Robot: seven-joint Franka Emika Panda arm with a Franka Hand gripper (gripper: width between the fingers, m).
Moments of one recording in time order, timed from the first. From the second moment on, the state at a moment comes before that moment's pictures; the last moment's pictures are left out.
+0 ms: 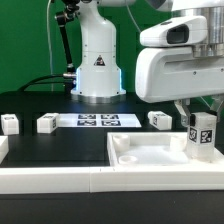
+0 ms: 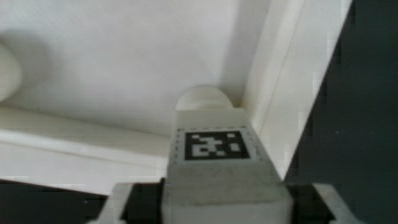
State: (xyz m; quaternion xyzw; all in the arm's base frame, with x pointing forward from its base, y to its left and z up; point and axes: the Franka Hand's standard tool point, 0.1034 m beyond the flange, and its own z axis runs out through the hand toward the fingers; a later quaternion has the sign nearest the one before) arm 0.625 0.114 0.086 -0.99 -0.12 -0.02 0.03
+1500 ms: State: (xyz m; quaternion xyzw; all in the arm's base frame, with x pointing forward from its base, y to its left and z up) arm 0.620 0.122 0.084 -0.90 0.43 0.00 0.07
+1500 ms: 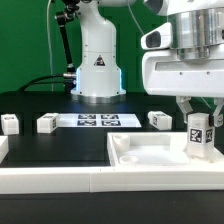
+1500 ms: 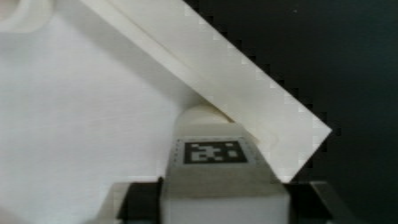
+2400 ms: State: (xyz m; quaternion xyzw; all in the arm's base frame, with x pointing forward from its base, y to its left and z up) arm 0.620 0.131 0.088 -0.91 0.41 0.02 0.07
